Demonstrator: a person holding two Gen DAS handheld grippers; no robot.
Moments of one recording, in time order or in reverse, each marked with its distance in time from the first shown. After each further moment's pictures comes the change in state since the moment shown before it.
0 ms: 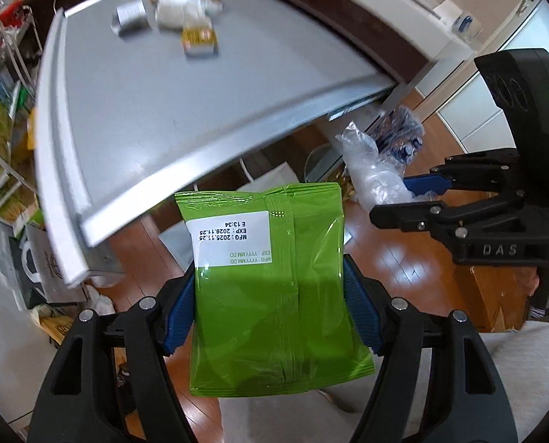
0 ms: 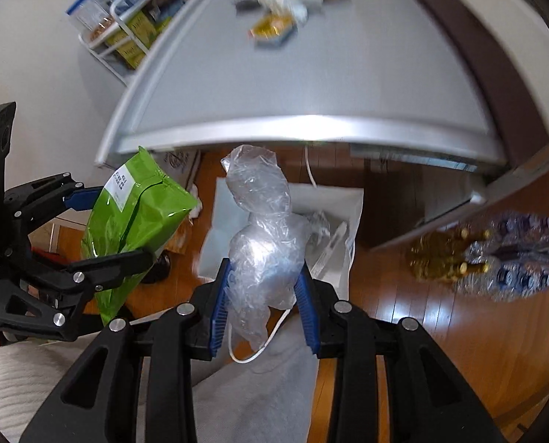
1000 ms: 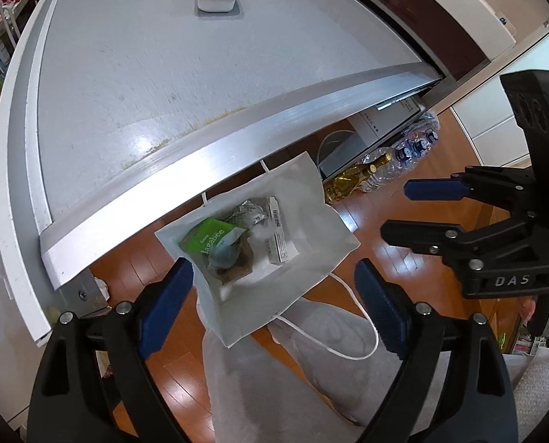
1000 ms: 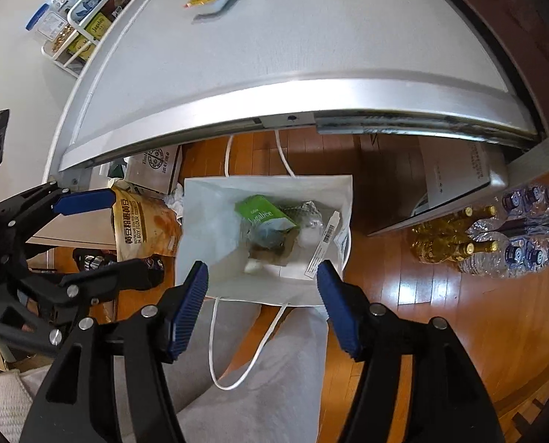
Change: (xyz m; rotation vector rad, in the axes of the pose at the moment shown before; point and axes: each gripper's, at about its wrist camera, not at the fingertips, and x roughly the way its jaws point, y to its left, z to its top) left arm 0.031 0.020 0.014 -0.064 0.078 0.000; right arm 0.022 -0.025 0.016 0.081 0.018 -0.010
